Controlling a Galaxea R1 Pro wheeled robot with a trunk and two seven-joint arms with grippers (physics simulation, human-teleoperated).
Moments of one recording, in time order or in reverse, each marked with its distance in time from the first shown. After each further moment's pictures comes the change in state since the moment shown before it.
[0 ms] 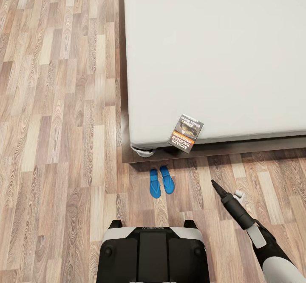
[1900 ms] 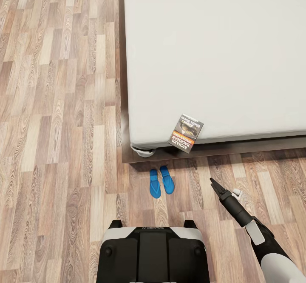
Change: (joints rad) left arm 0.150 -0.039 0.004 0.003 0.002 0.011 -0.001; right arm -0.018 0.003 0.000 0.002 0.000 0.076 -0.064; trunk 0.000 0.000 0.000
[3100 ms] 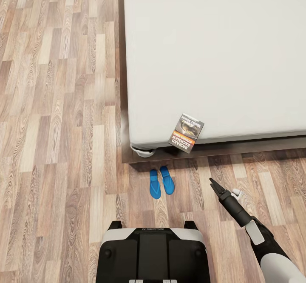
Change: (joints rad) left arm 0.178 -0.040 0.002 0.028 0.003 0.000 0.008; right arm 0.000 0.003 0.000 0.001 0.000 0.004 -0.001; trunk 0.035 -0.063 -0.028
